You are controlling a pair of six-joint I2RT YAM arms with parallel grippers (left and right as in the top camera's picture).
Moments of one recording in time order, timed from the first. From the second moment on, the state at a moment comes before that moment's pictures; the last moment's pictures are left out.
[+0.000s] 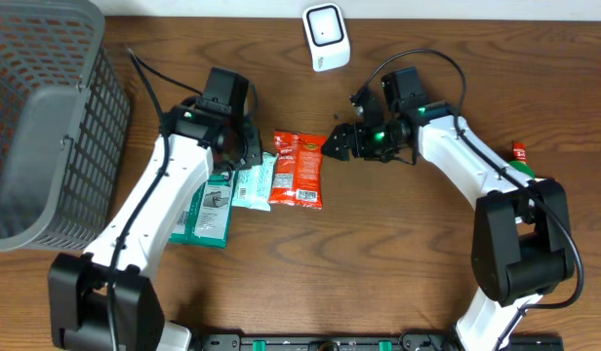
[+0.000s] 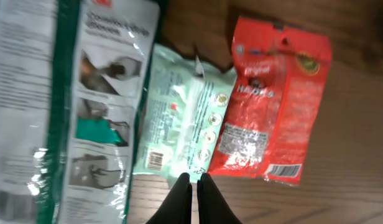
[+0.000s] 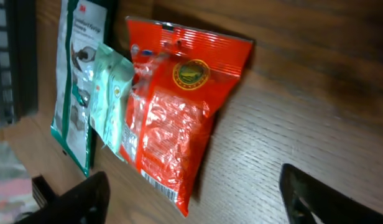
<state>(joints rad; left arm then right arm) -0.29 1.63 1.29 -0.91 0.08 -0.39 0.28 1.92 1.33 -0.61 -0.62 0.23</state>
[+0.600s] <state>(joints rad) -0.39 1.84 1.21 -0.67 0.20 -0.39 0.29 1.92 1.32 -0.63 -0.61 0.29</state>
